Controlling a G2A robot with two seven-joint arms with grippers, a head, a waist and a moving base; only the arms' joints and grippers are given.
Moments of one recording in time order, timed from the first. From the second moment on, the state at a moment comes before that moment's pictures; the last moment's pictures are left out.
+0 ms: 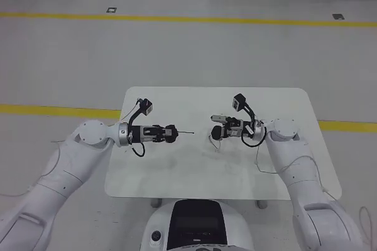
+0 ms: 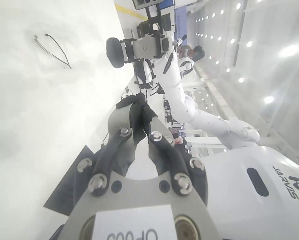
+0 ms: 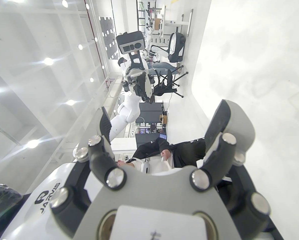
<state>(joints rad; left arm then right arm) 0.94 -0.93 -0.84 -1.26 -0.56 -0.34 -1.08 -0.98 -1.39 1.40 -0.91 0.14 -0.21 1.37</state>
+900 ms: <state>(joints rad) 0.98 -1.08 -0.96 -1.03 -0.79 -0.34 -1.25 -1.01 -1.41 1.28 -0.94 0.31 -0.31 1.28</state>
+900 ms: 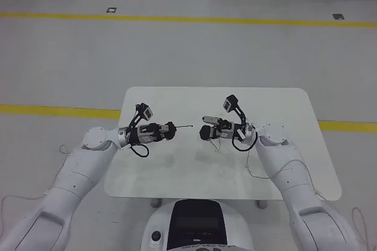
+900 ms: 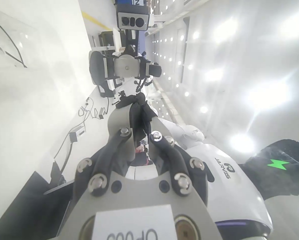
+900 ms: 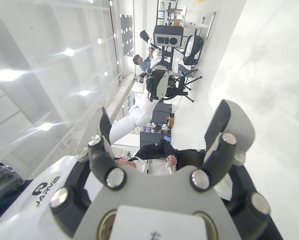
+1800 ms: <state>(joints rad) 0.98 -1.10 -0.98 -1.01 -0.77 -0.34 -1.26 -1.04 -1.41 1.24 -0.97 0.35 -0.29 1.14</state>
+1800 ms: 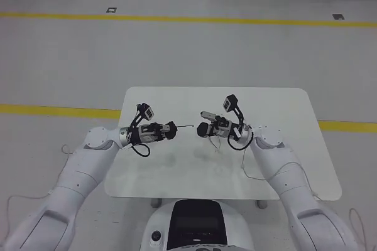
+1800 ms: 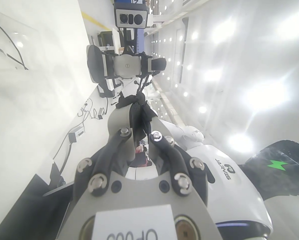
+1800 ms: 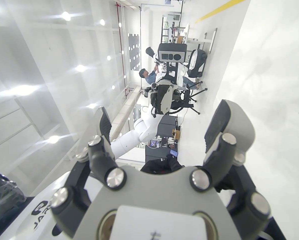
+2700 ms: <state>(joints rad) 0.98 -1.10 -0.98 -1.01 -0.77 -0.34 -1.26 -1.06 -1.39 1.20 -1.01 0.42 -0.30 1.14</state>
